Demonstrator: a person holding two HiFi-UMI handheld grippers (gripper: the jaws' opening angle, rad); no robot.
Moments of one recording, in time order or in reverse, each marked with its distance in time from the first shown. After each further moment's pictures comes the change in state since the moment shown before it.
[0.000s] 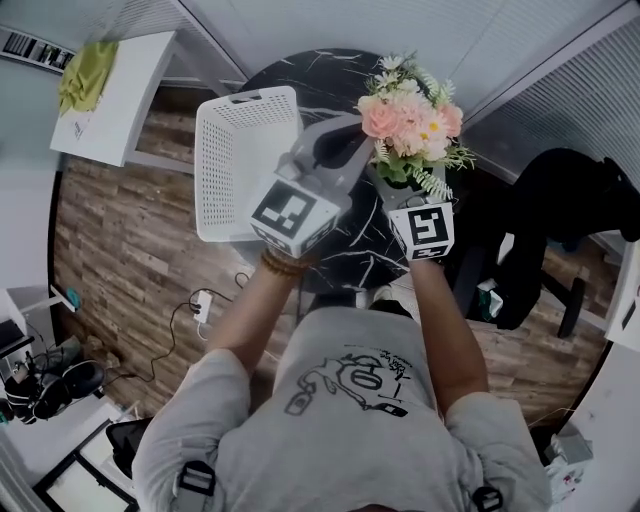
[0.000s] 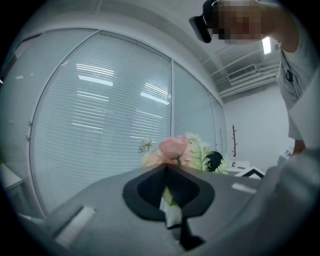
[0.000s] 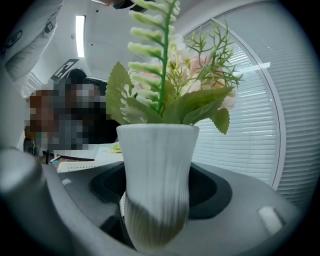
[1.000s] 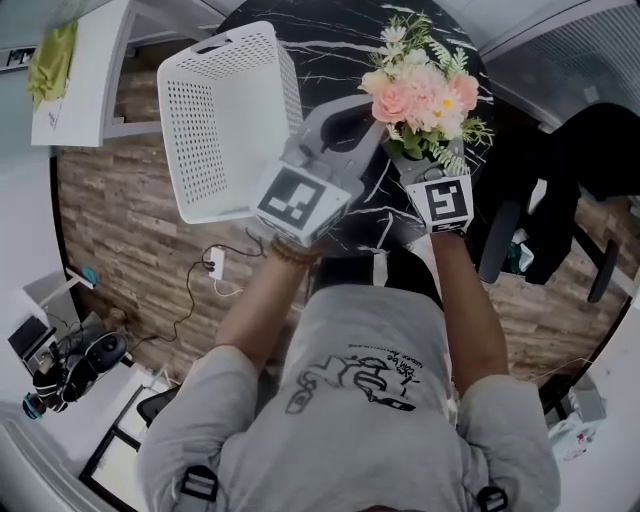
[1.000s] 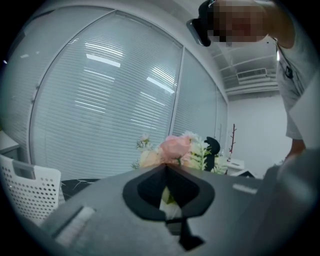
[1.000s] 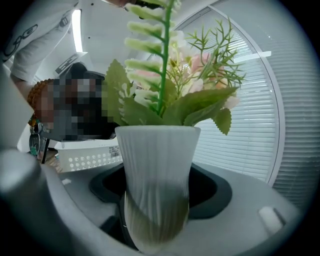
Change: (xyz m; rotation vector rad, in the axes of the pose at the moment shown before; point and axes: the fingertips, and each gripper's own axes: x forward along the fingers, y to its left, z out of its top) left arm 0.010 -0.003 -0.140 -0.124 0.116 -0.034; right arm 0.003 0.007 -0.142 0.028 0.120 0.031
